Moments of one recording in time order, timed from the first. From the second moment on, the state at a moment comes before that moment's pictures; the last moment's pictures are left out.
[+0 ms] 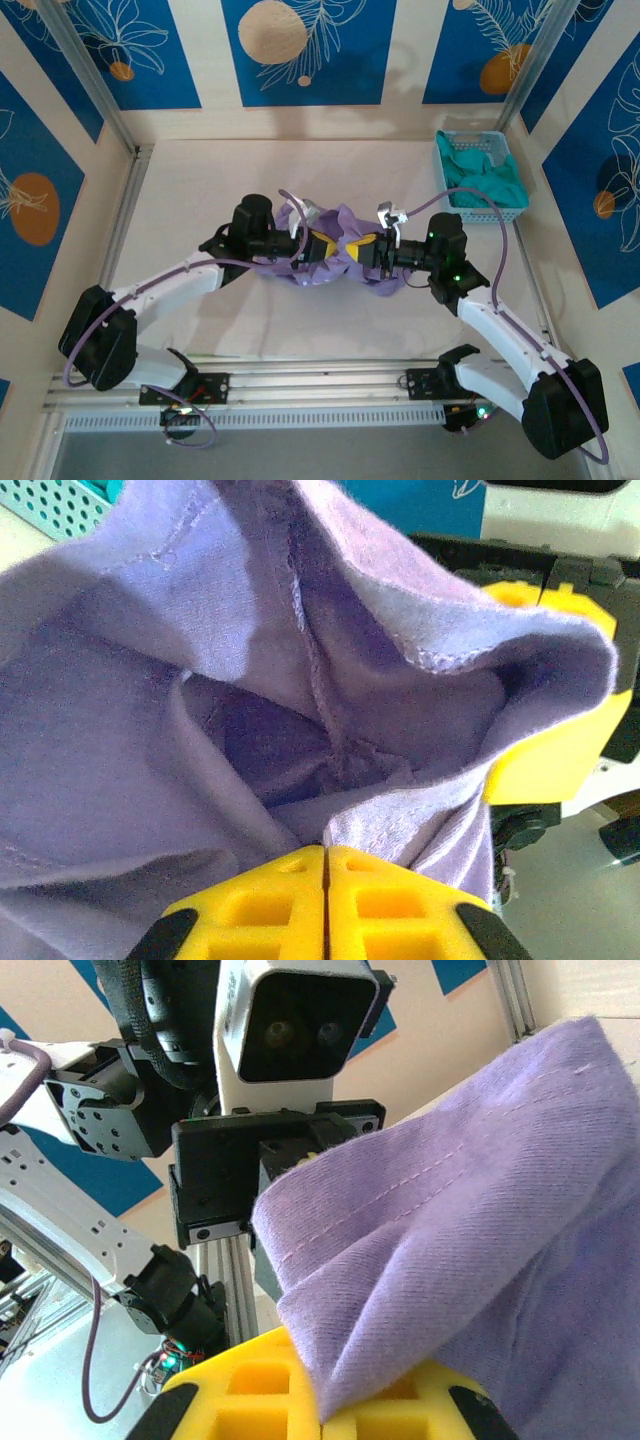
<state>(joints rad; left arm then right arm) -0.66 1.38 0.90 0.13 0.76 -0.29 0.37 0.96 0.58 0.21 -0.94 0.36</state>
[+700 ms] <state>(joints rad) -0.70 1.19 0.85 0.16 0.69 -0.21 0.37 0.90 0.58 -0.03 -0.72 0.34</state>
